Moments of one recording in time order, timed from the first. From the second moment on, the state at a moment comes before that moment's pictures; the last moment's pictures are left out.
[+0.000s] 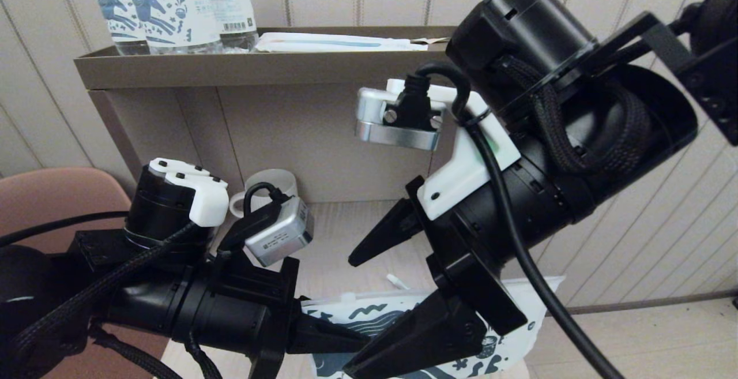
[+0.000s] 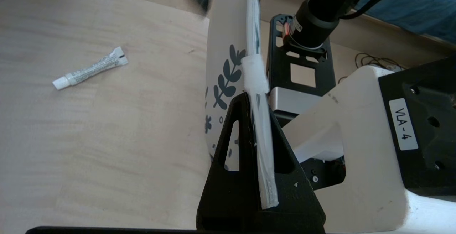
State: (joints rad) left arm -0.69 1.55 -0.77 -0.25 -0.82 0.18; right arm 0.84 1.79 -1.88 0.88 0.66 -0.37
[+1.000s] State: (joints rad) left arm -0.69 1.53 -0.78 -0.26 -0.82 0.17; right arm 0.84 1.80 -1.78 0.79 0.72 -0.36
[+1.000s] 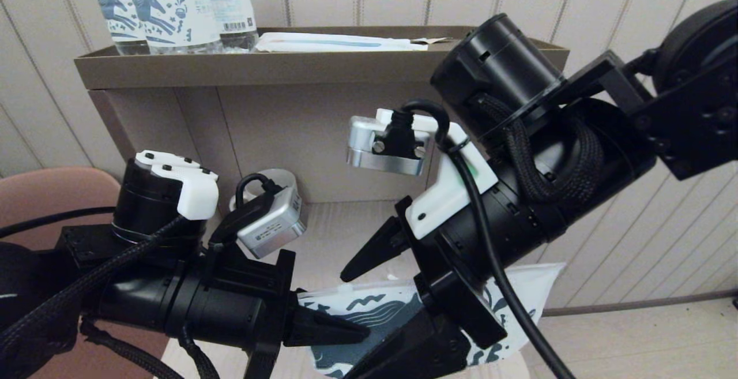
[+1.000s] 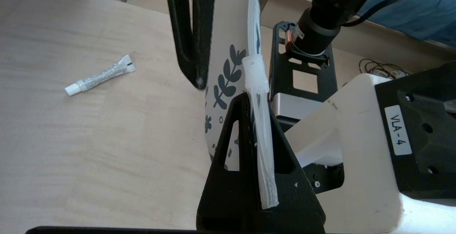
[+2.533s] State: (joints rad) left arm -0.69 1.53 -0.78 -0.26 -0.81 0.17; right arm 0.83 1.81 -1.74 0.74 0.77 -0.36
